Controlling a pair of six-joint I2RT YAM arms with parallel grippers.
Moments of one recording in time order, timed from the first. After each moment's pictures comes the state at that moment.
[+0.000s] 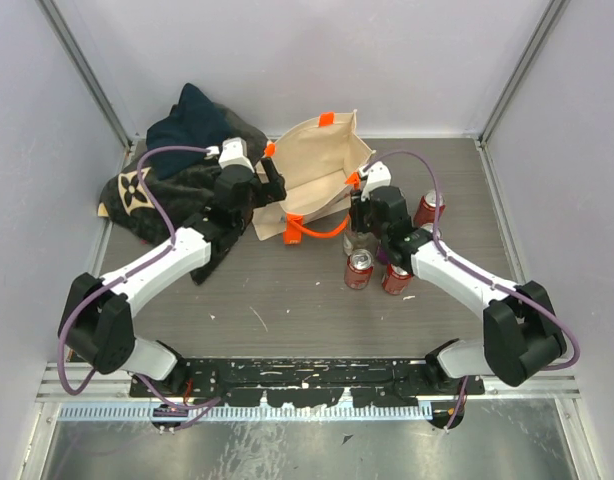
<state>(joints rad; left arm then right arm) -0.59 1.47 1.06 0.08 -0.39 -0.53 0.49 1.35 0.87 0.06 0.19 0.12</state>
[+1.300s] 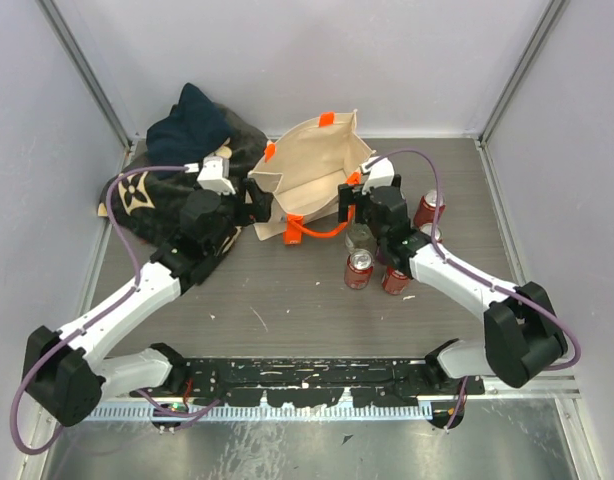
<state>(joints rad) -0.59 1.17 0.86 0.10 -0.27 -0.41 0.52 1.35 0.81 0.27 0.30 0.10</state>
